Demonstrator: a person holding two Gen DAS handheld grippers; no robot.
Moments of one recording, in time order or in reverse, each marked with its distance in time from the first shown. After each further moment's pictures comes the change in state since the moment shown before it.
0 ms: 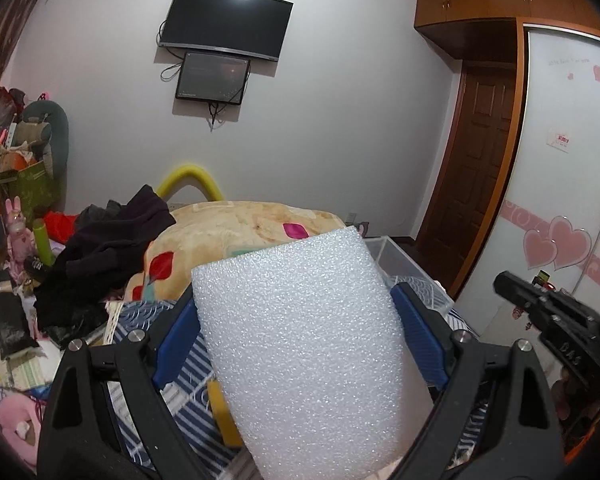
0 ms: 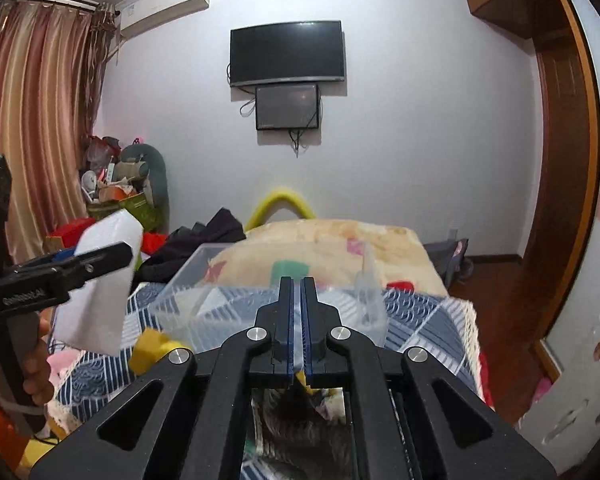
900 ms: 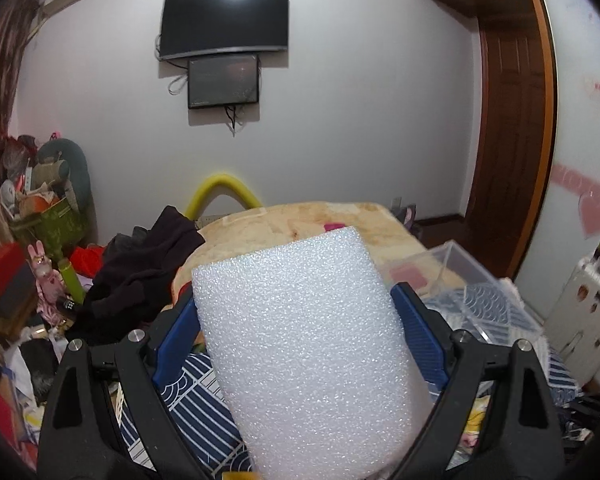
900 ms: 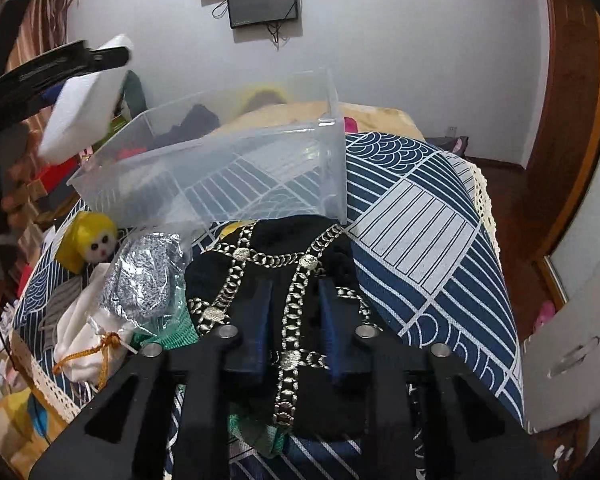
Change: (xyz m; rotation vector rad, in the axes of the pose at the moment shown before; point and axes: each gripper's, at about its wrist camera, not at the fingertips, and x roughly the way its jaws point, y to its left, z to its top) left arm 0.103 -0.023 0.025 0.148 0.053 0.183; right arm 0.048 -0.049 -0.097 0.067 0.373 -0.002
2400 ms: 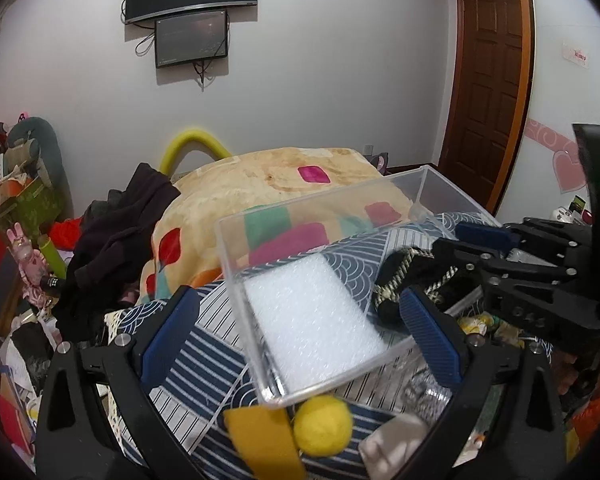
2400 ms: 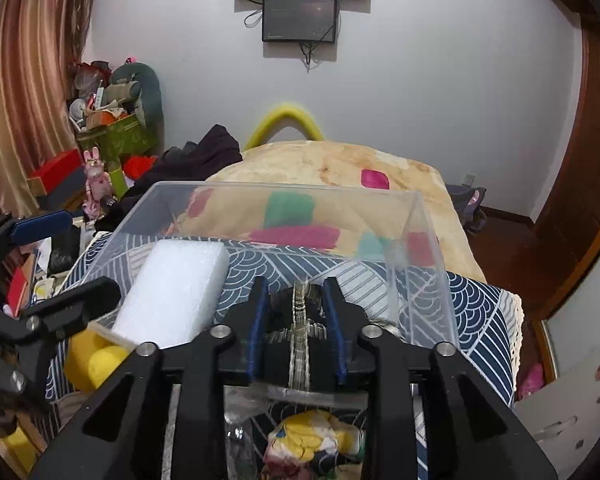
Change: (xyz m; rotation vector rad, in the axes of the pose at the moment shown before) left arm -0.019 0.010 -0.033 0.037 0.169 -0.114; right arm 0.022 0.060 0.111 -0.129 -0.039 0.011
